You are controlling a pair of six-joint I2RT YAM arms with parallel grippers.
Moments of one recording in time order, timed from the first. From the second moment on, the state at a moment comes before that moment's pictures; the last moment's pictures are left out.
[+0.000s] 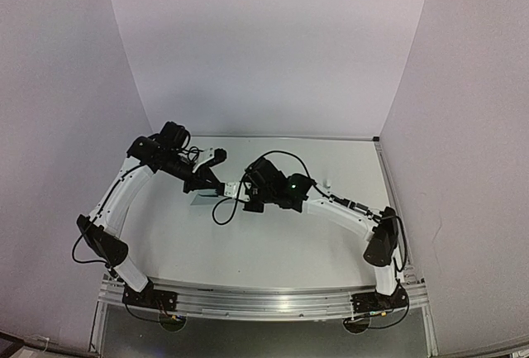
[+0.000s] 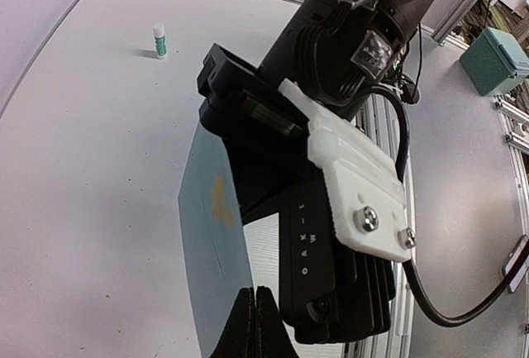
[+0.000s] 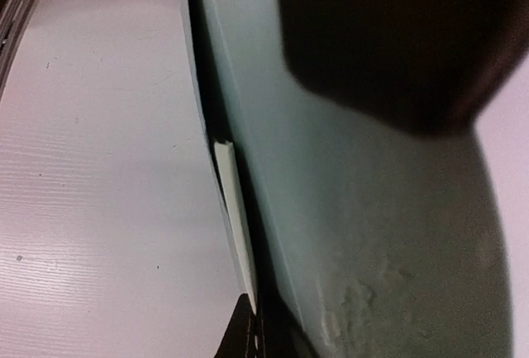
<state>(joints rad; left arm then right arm) -0.50 1.66 1.88 -1.28 0.79 0.72 1.01 2.03 1.98 -0.65 -0.02 -0.66</state>
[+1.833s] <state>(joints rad) -0.46 1.64 1.76 -1.17 0.85 0.60 0.79 1.68 1.32 -0.24 -0.46 -0.02</state>
